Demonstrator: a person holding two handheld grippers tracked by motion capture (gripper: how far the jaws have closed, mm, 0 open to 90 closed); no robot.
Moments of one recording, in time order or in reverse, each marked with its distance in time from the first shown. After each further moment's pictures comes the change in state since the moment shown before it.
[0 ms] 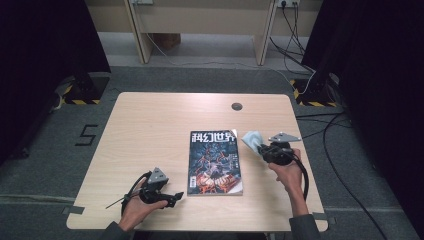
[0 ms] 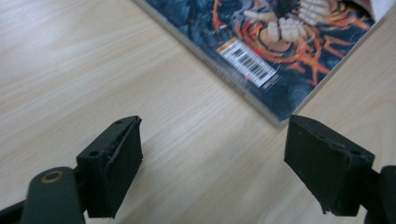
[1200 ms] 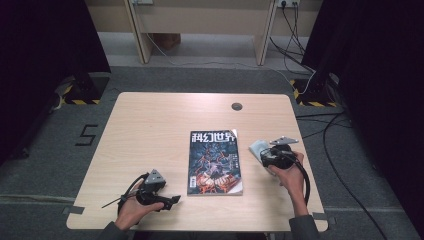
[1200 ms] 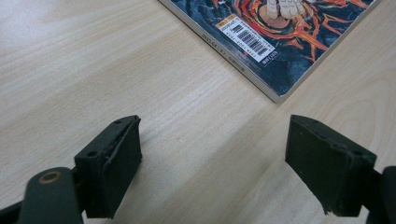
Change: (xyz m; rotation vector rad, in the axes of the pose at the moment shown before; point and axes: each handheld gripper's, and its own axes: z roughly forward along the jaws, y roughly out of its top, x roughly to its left) left arm 0.008 -0.009 -0.010 0.066 -0.025 -0.004; right arm -0.012 -0.019 0.010 0.164 -0.146 0.034
